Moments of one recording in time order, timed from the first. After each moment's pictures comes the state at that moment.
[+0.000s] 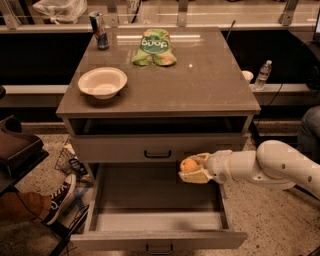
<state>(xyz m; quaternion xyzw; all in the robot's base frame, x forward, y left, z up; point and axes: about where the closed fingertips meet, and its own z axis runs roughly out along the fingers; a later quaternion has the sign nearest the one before) 0.525 -0.099 0.642 -0.44 0.75 0.30 0.40</state>
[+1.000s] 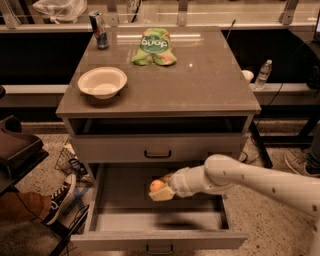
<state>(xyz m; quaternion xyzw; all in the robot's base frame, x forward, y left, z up) 0.531 -0.001 0.505 -0.45 0.76 0.34 0.31</state>
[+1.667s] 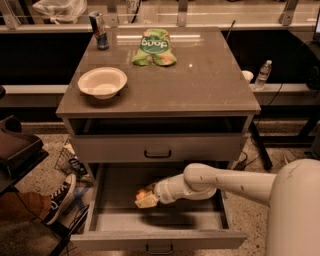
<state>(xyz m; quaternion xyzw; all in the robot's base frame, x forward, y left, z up) 0.534 0.060 0.428 -0.45 0.76 0.37 0.28</state>
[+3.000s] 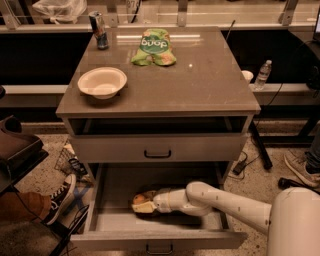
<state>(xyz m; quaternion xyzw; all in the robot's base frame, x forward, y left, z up) 0.542 0.079 0.371 -0.38 0.74 0.45 0.33</state>
